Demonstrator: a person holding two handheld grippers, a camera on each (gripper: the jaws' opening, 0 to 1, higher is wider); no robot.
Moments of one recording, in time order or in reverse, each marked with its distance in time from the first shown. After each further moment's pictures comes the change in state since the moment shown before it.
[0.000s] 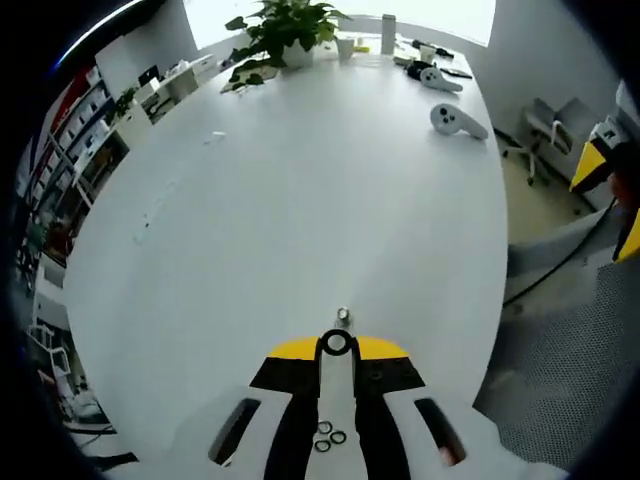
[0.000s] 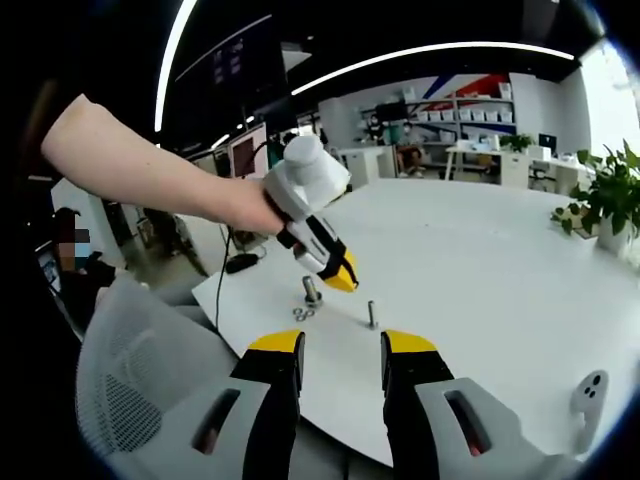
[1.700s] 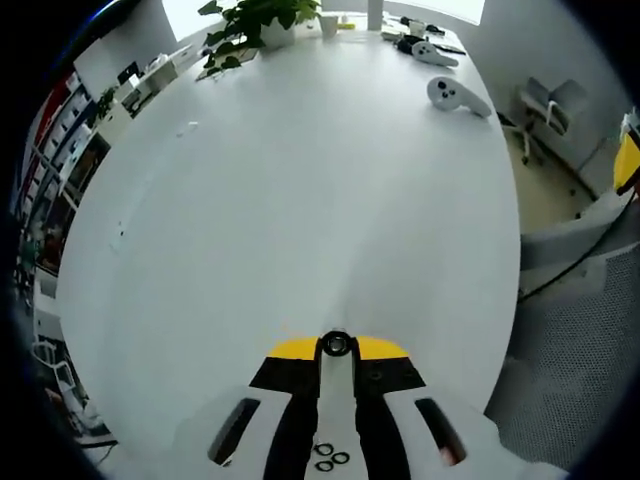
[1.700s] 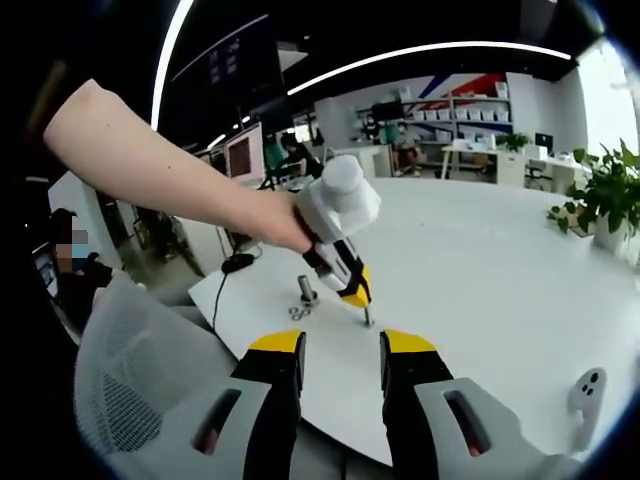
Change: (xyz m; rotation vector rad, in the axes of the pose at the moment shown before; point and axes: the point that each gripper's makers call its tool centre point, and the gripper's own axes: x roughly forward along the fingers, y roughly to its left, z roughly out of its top) left arm 0.035 -0.004 0.006 0.040 0.074 -0.028; right arm 0.000 -0.004 -0.002 0.005 0.005 -0.017
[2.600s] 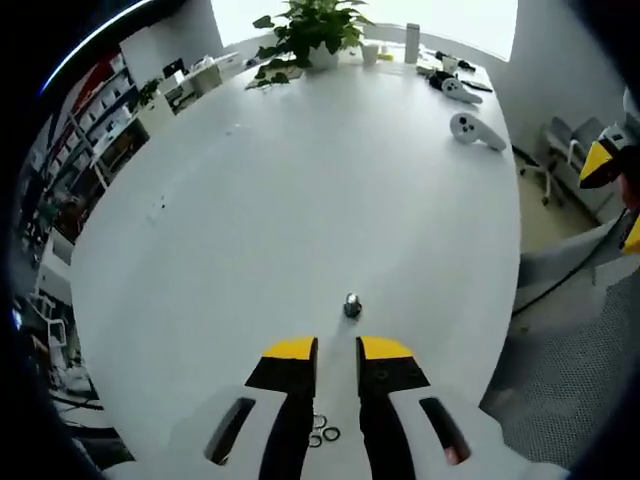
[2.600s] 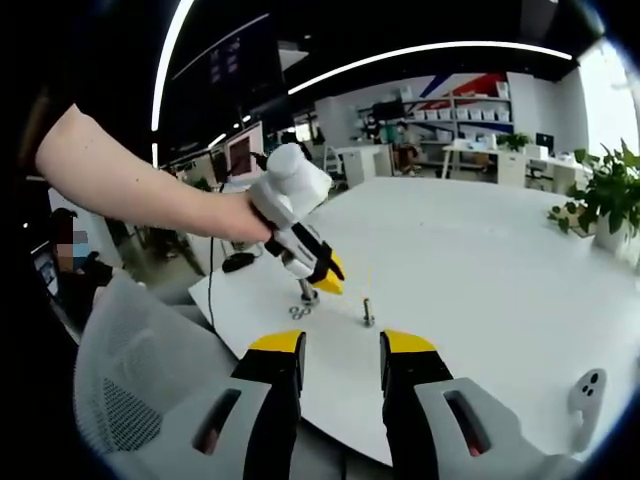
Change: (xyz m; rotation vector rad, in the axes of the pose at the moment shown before) left arm -0.042 0.005 -0.040 -0.162 -0.130 0.091; right arm 0.001 0.001 0.000 -0.005 0.003 0.004
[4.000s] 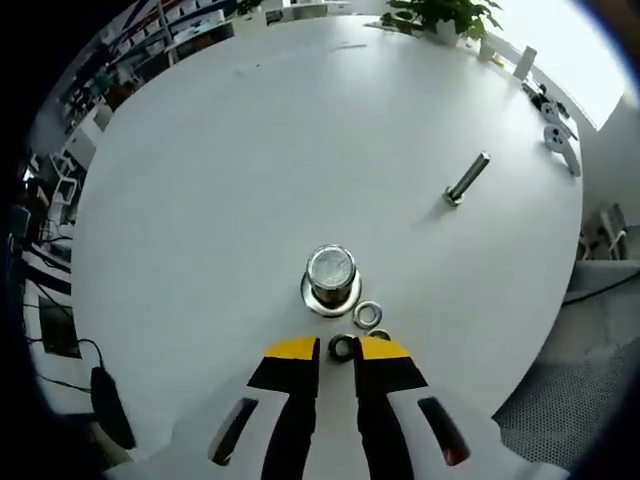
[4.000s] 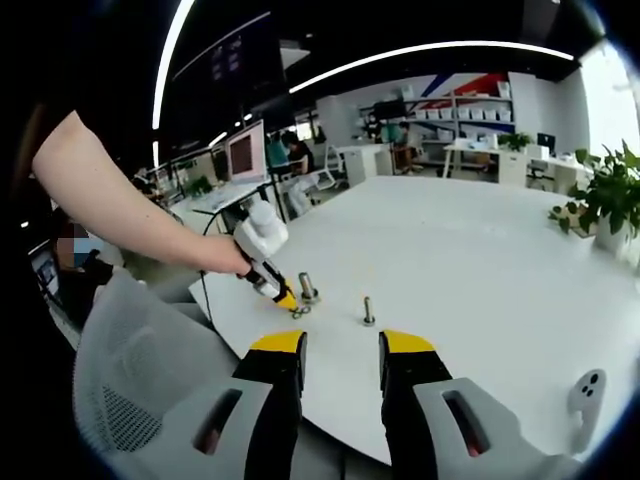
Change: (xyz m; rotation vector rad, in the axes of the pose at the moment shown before) left arm 0.022 0.040 -0.127 -0.417 0.144 0.110; right arm 0.000 0.000 -0.002 -0.002 0.005 0.002
